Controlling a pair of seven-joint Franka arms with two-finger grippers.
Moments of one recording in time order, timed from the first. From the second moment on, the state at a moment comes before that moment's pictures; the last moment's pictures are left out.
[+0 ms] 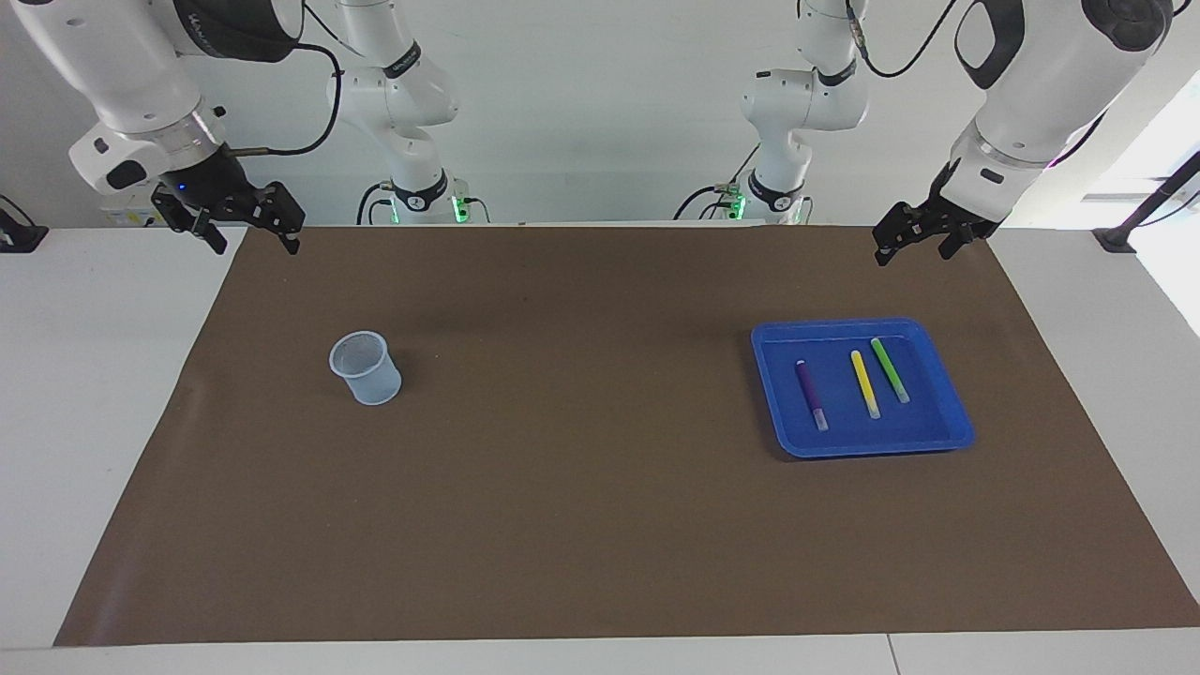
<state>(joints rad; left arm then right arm) -0.21 0.00 0.11 -1.61 -0.03 1.51 -0.14 -0.02 -0.05 -0.08 -1.64 -0.01 1.53 -0.07</state>
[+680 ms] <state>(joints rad) -0.09 -0.02 0.12 -1.97 -0.03 1.84 0.06 -0.02 -0.05 -0.08 -1.64 -0.01 1.53 -0.07</state>
